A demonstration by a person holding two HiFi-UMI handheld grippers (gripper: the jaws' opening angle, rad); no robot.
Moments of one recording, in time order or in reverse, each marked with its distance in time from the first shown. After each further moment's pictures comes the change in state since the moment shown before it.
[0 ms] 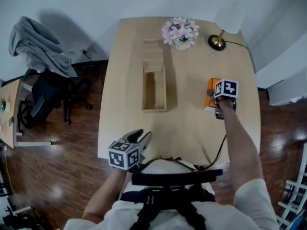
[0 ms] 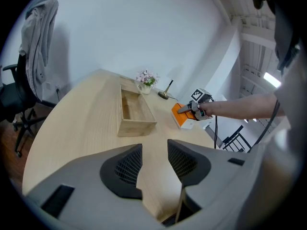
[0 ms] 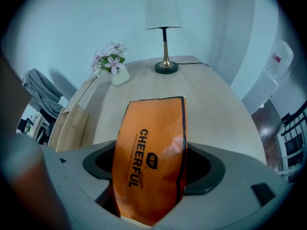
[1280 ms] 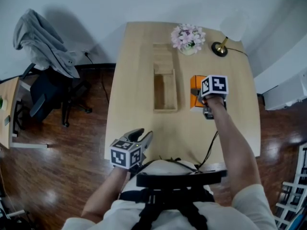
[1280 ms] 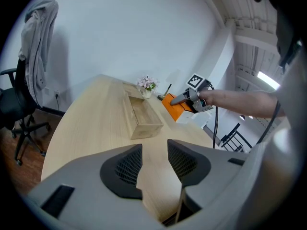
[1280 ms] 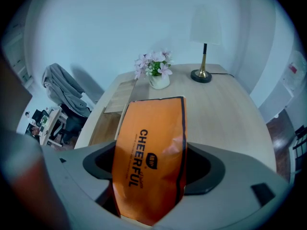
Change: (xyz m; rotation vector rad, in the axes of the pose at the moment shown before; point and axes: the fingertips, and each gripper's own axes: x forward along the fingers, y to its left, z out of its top) left arm -0.037 0.033 0.005 0.046 -0.026 -0.031; right arm -0.055 0.157 0.002 -0.108 -0.024 0.145
